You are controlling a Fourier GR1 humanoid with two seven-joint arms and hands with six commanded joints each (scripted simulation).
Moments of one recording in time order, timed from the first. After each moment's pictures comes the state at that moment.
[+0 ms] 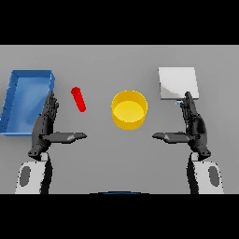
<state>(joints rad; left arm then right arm) 0.00 0.00 0.00 -1.57 0.00 0.00 0.00 0.00 0.00 0.00 -1.57 0.00 0.00 0.00</state>
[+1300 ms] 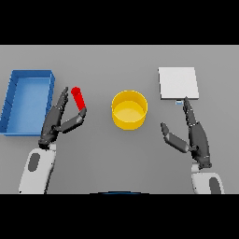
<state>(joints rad) -0.15 0.06 -0.06 -1.38 -0.17 0.01 -0.01 0.12 -0.06 0.11 -1.71 0.23 -0.04 -0.10</state>
